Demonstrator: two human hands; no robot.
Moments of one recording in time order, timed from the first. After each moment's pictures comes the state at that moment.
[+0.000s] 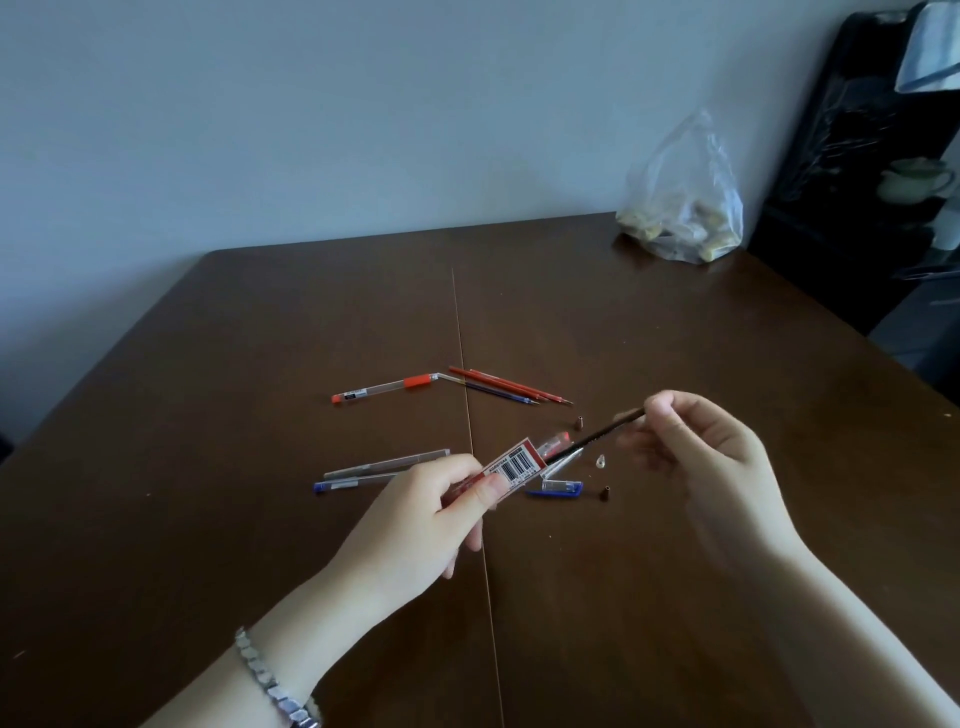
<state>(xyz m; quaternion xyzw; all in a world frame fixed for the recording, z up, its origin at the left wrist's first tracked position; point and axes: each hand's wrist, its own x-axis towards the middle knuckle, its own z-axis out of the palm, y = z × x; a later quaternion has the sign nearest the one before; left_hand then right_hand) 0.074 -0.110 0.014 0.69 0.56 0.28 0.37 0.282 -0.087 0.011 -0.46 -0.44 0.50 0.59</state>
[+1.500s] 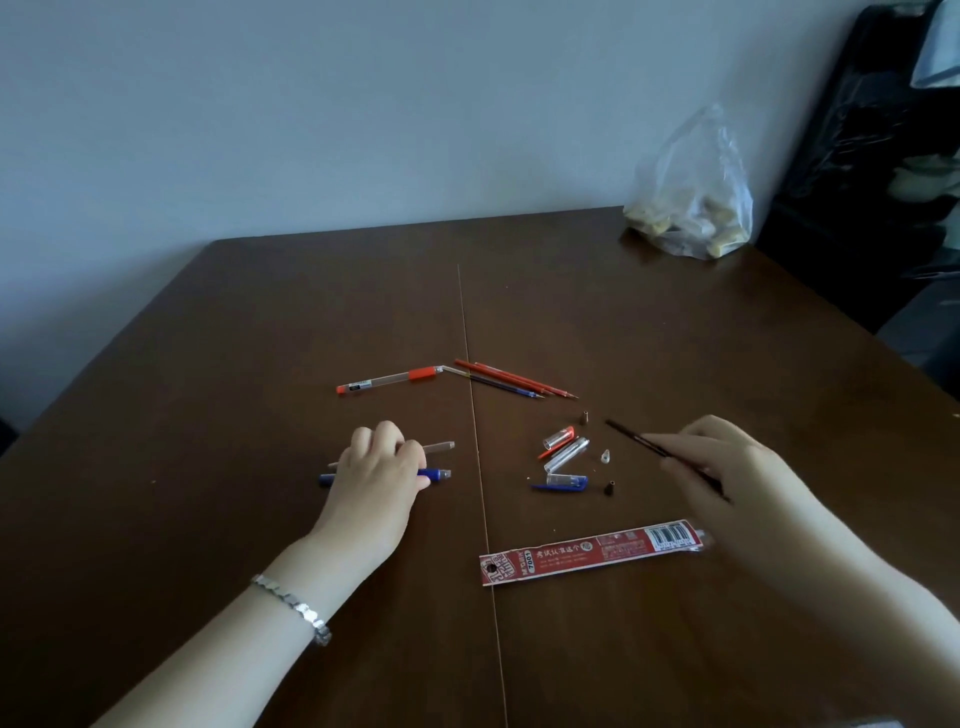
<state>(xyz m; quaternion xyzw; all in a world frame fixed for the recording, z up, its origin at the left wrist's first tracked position) 0.035 -0.080 -0.036 0.74 0.66 0.08 -0.06 0.309 -0.097 0.013 -0.59 -0.75 0.17 0.25</state>
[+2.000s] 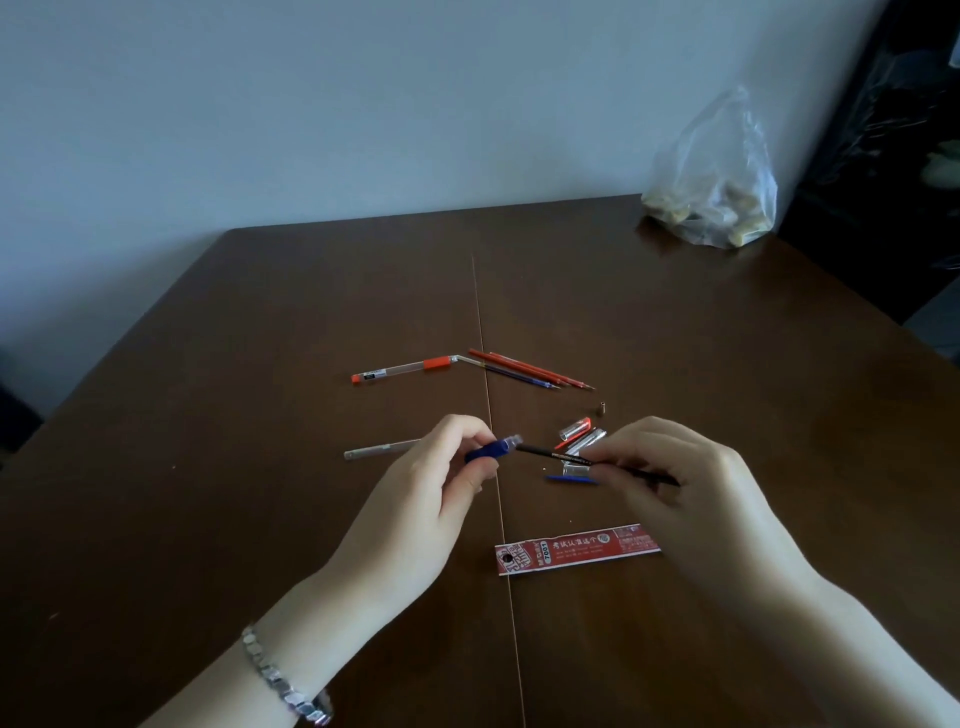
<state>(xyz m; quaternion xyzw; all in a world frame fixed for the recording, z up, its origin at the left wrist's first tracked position) 0.064 -0.123 0.007 0.73 0.56 0.35 0.19 0.265 -0.111 0.017 -0.47 -0.77 0.22 0.37</state>
